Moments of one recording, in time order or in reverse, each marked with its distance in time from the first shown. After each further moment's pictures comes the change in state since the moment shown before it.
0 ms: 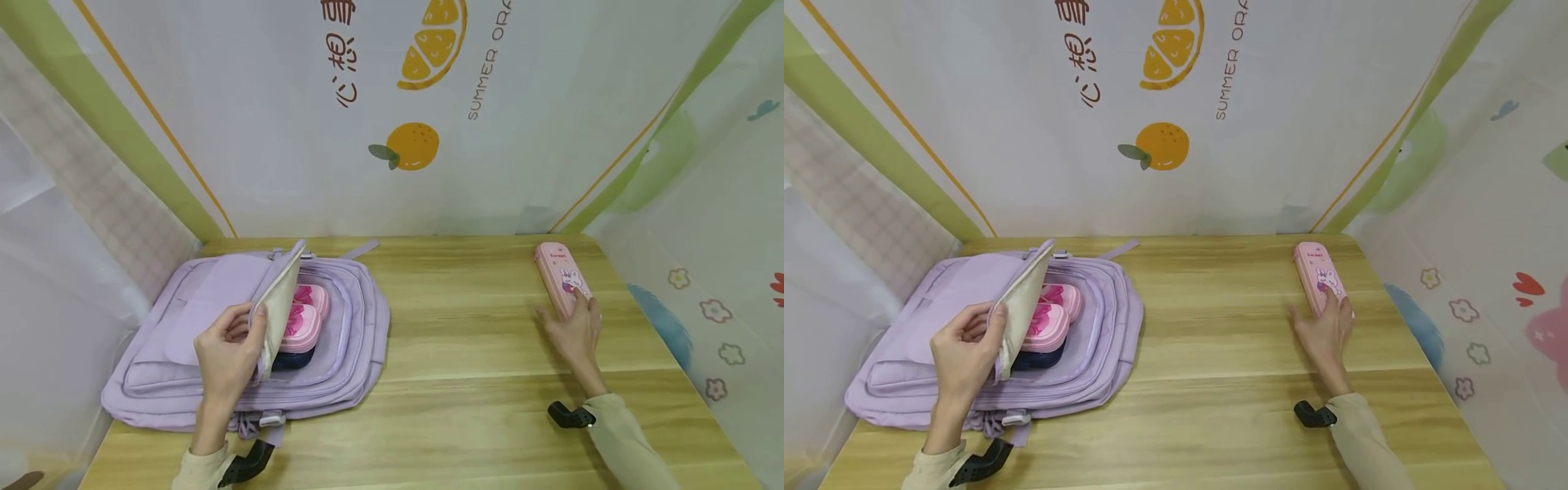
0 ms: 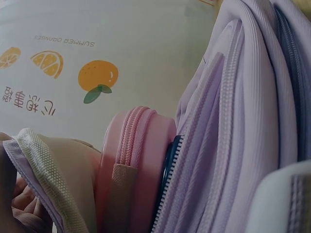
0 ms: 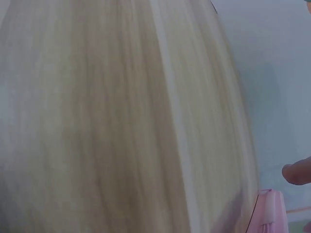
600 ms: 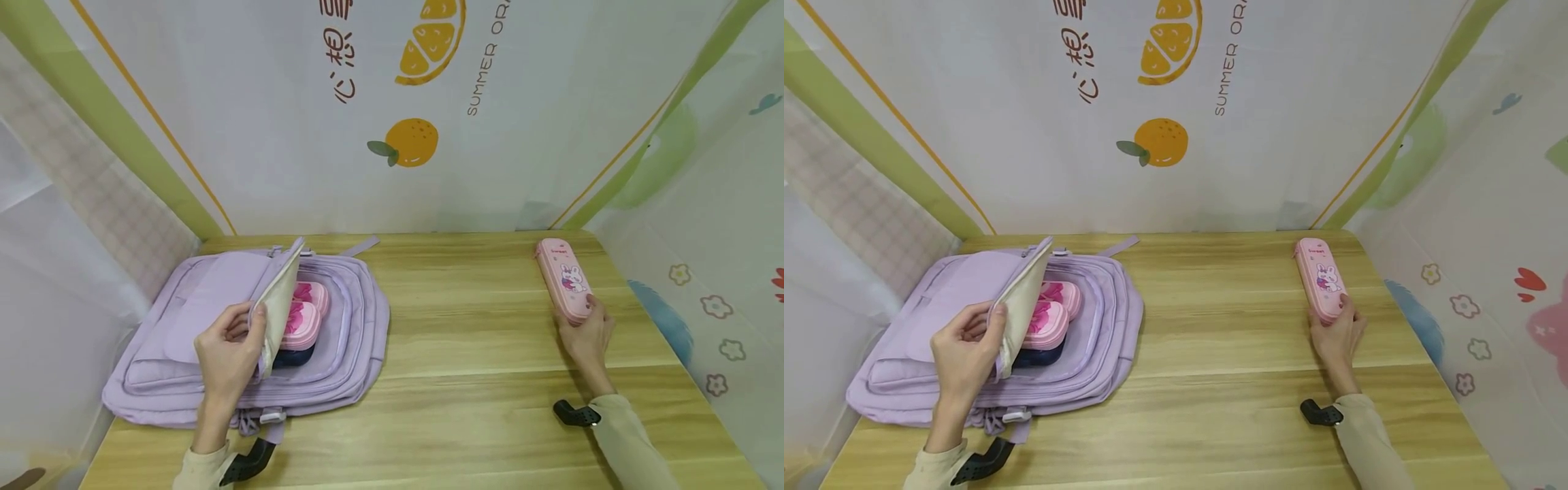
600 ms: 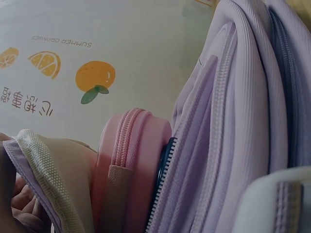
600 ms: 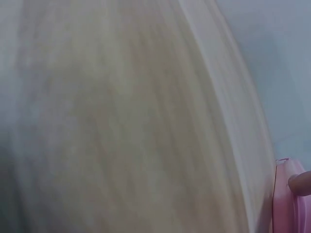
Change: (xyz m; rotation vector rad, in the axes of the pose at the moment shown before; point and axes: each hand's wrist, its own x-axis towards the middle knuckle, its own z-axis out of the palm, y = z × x) left_hand -0.002 0.002 0.002 -0.006 0.014 0.010; right_hand 0.002 0.030 0.001 0.070 0.059 0.119
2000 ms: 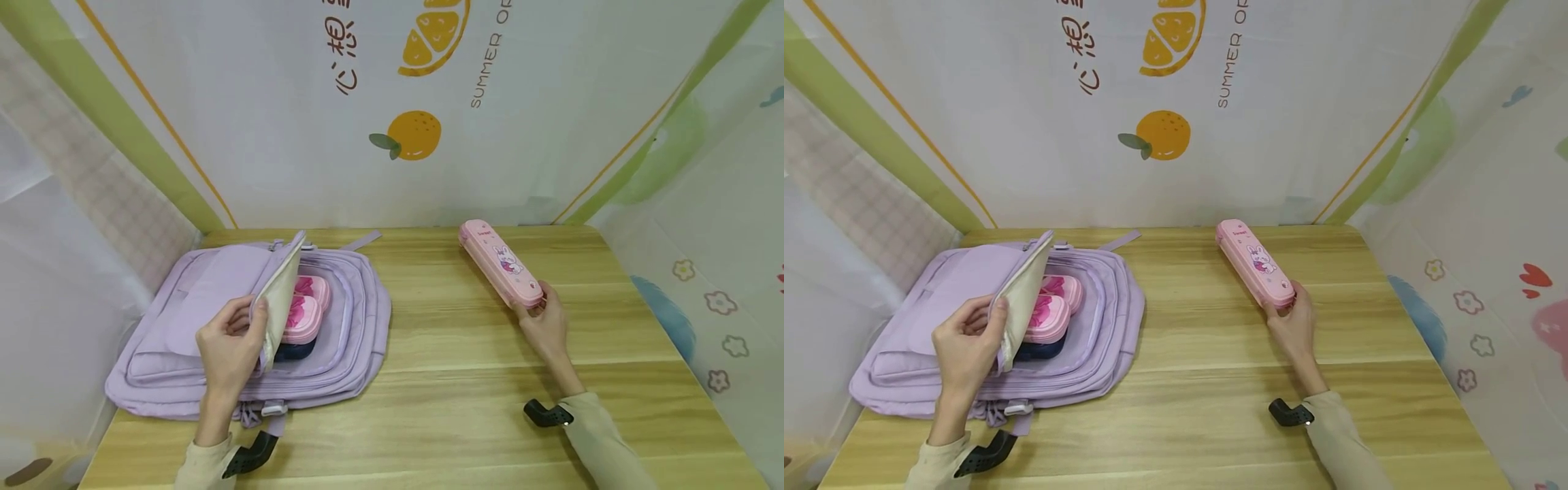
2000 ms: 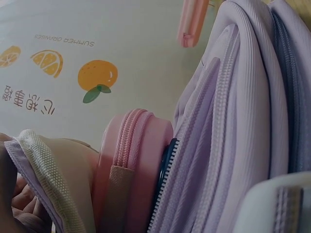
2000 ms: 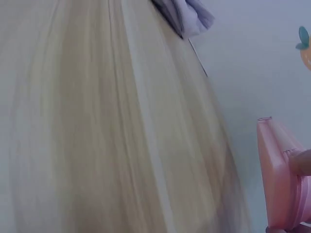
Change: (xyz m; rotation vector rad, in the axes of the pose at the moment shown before) left_hand 0.000 -0.001 -0.001 -0.028 -0.014 -0.018; right_hand -0.037 -0.060 0.034 0.178 -0.107 -0.205
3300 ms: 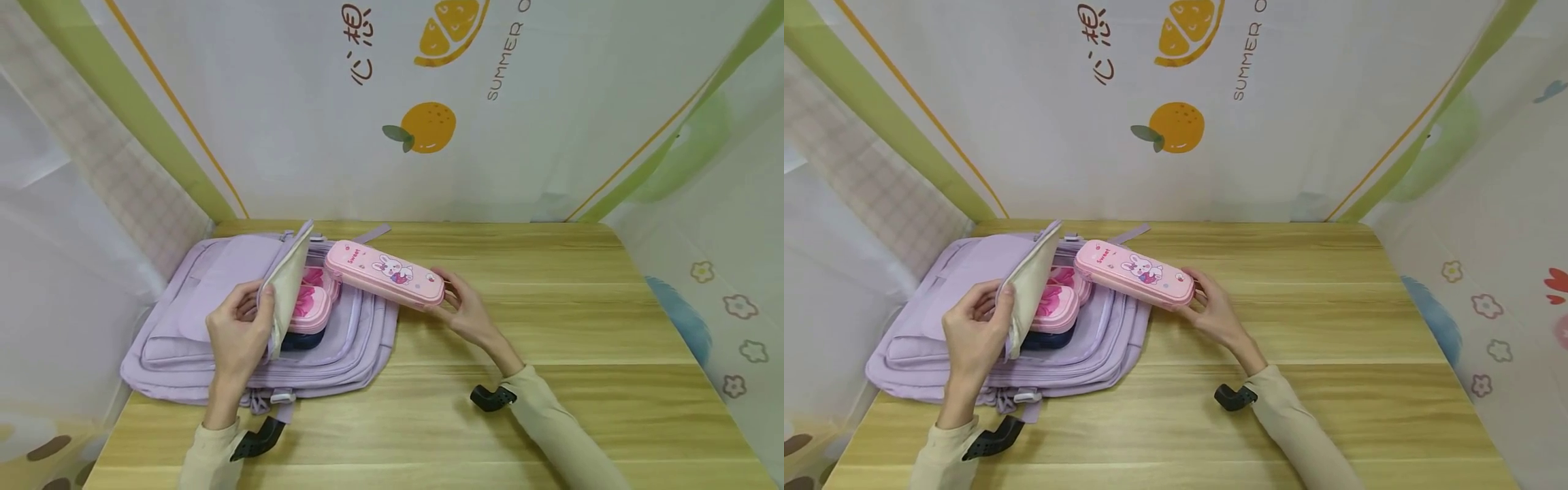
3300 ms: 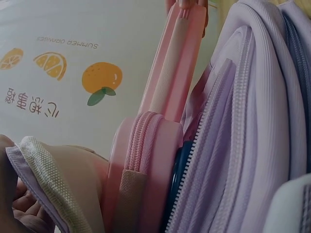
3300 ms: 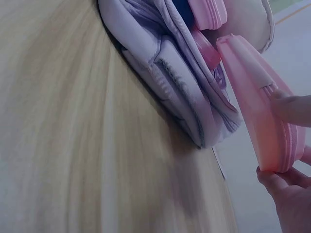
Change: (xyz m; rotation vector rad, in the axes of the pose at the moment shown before) left_hand 0.006 0.011 -0.001 0.016 -0.013 0.020; right_hand -0.017 -0.077 0.096 0.442 -0.641 -0.296
